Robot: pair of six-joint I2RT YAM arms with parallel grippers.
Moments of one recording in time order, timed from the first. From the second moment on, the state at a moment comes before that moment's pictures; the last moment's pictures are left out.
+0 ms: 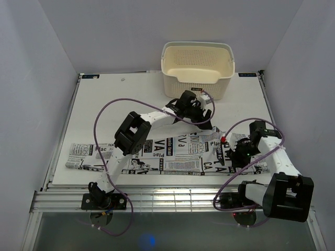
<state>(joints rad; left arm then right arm) -0.76 2.36 1.81 -0.03 0.60 -0.11 -0.10 1.15 0.71 -1.09 -0.49 -1.25</state>
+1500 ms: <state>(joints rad) -0.60 2.14 1.70 -0.31 0.62 0.04 0.00 1.23 0.77 -1.00 -0.37 -1.18</state>
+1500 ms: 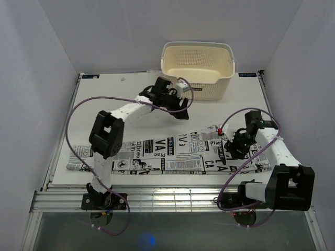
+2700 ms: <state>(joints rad) -0.30 1.04 0.64 -0.85 0.46 0.78 0.69 1.57 1.10 -0.69 -0.59 -0.57</state>
